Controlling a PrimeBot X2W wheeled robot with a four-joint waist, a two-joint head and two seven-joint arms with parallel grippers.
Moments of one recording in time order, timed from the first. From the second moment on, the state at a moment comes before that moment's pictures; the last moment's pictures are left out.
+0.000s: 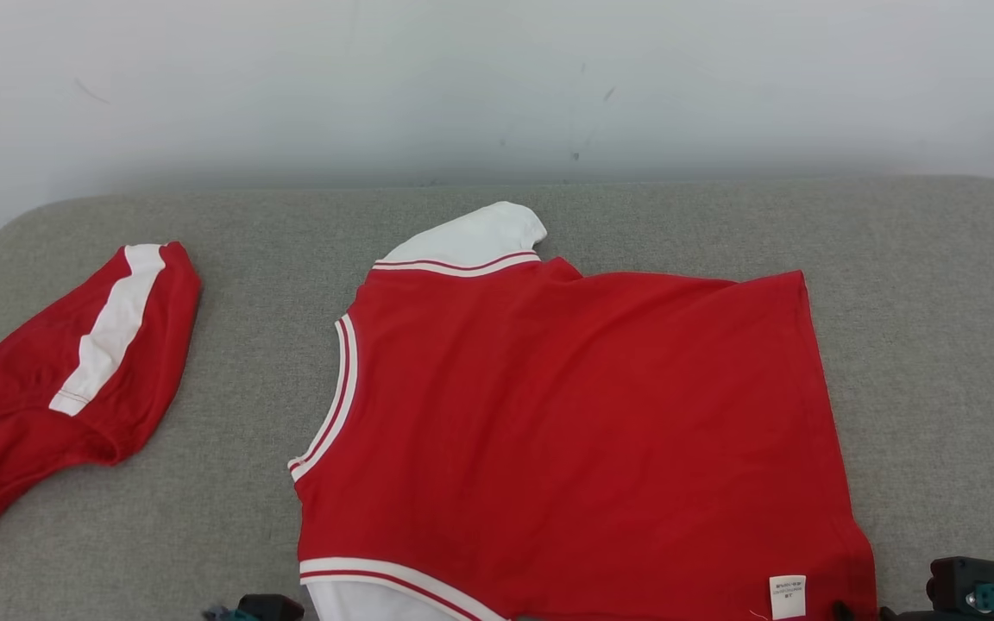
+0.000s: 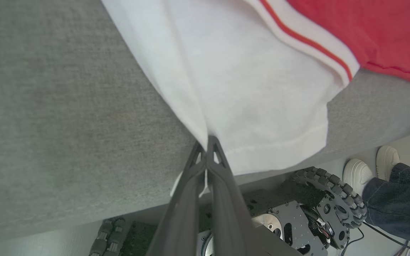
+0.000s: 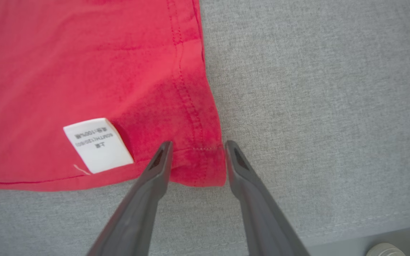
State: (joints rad) left arm 0.02 0.25 -0.49 0.17 -0.56 0.05 0.56; right arm 0.20 -0.15 -0.06 0.07 0.36 -0.11 0.44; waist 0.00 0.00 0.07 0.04
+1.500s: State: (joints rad) left arm 0.02 0.26 -0.49 0.15 -0.57 0.05 0.57; right arm 0.17 -0.12 -0.08 0.13 0.35 -0.12 0.45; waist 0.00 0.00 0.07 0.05
